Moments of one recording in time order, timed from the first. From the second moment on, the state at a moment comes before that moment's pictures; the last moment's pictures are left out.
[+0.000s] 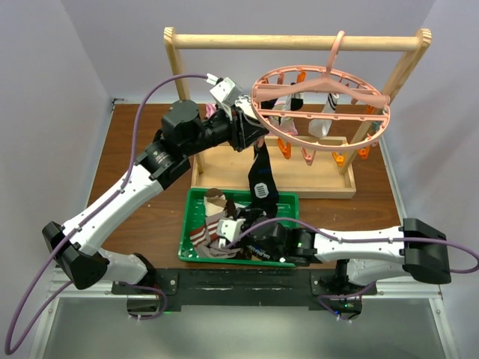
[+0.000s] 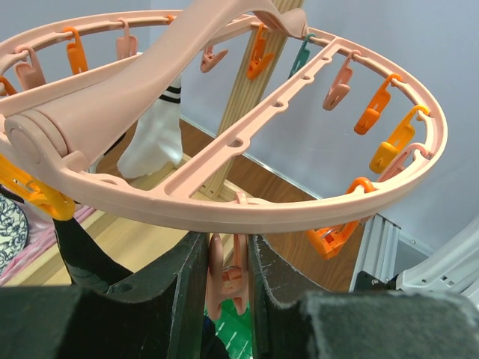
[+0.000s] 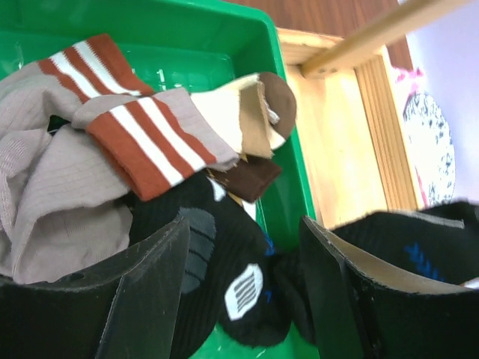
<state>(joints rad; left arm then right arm) -0.72 1.35 1.46 -0.09 0.34 -0.28 1.34 1.23 0.64 0.13 0.42 -0.49</state>
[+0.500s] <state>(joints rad) -0.72 1.35 1.46 -0.09 0.34 -0.29 1.34 1.37 0.64 0.18 0.33 -0.66</state>
